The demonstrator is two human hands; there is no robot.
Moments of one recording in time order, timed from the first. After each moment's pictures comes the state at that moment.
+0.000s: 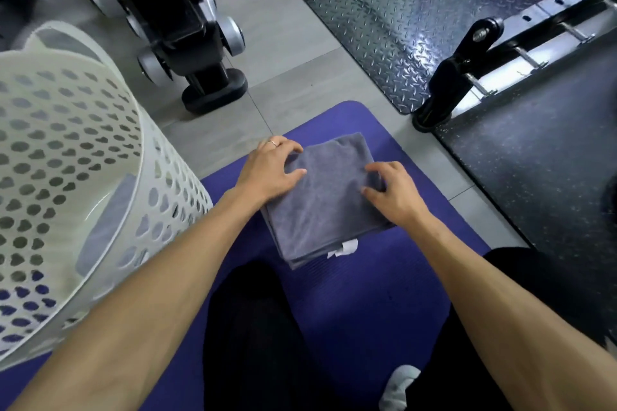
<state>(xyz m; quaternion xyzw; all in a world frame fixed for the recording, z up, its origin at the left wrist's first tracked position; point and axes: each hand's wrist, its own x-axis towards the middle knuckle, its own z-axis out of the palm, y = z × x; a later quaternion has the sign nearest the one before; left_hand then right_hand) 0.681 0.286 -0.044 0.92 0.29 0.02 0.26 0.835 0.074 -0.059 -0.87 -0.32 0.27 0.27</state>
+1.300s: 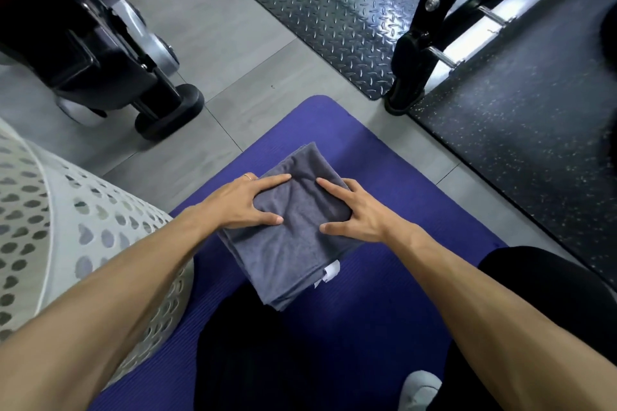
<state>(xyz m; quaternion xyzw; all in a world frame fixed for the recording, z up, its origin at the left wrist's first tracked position) 0.700 0.313 -0.078 0.92 0.15 -0.26 0.24 0.843 0.065 -0.113 -0.77 -0.39 0.40 0.29</state>
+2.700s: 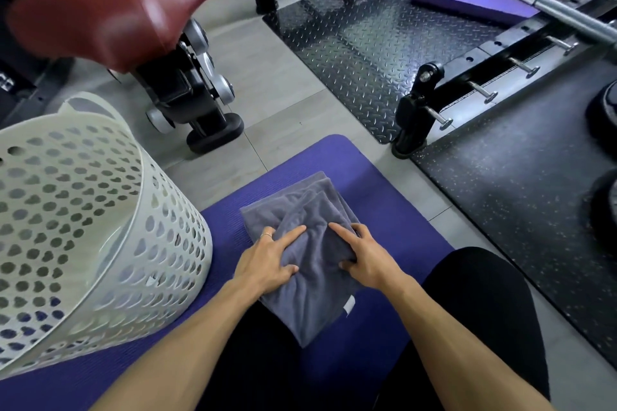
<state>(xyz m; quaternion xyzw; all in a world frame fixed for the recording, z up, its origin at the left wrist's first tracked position) 0.626 0.179 -0.045 0.91 0.32 -0.17 0.20 0.798 0.012 -0.081 -0.81 -0.44 0.33 0.19</state>
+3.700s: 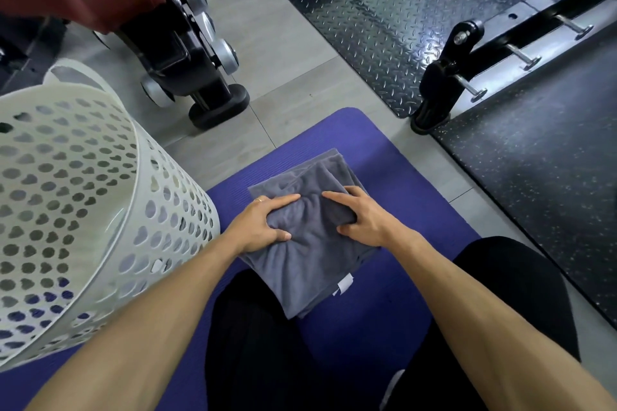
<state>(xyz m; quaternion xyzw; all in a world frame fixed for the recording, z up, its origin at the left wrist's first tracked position) 0.625 0.250 -0.060 0.85 0.32 -0.13 0.39 0.820 0.066 -0.081 -0.75 -0.48 0.38 0.26</state>
